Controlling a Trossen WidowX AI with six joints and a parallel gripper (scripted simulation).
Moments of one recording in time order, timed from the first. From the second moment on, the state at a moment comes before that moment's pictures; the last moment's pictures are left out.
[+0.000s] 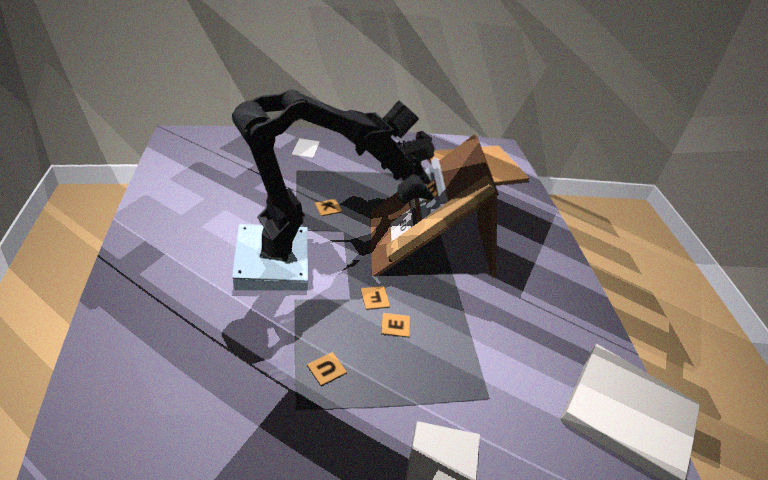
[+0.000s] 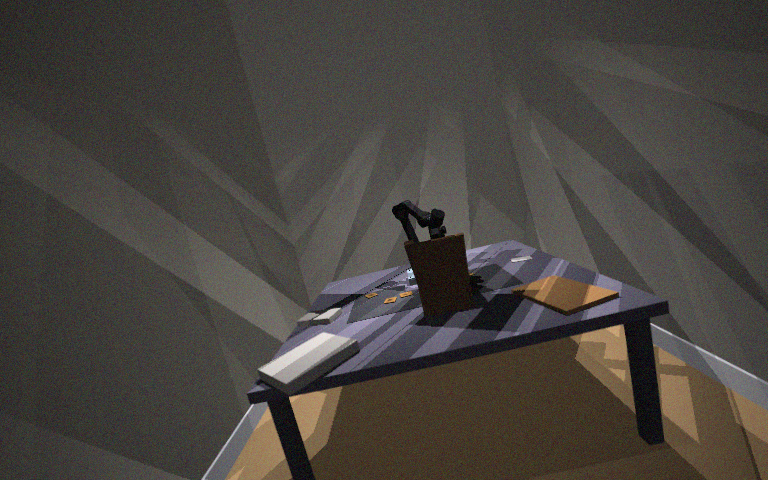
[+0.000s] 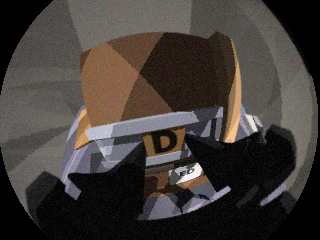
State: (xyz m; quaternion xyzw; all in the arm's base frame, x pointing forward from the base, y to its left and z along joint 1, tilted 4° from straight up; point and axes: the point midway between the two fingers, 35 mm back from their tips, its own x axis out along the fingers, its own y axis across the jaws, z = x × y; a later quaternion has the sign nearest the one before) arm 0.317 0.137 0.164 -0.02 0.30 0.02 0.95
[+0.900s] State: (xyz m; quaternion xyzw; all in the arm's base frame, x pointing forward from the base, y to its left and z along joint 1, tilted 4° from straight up) arm 0.318 0.120 0.164 -0.02 0.30 0.02 0.95
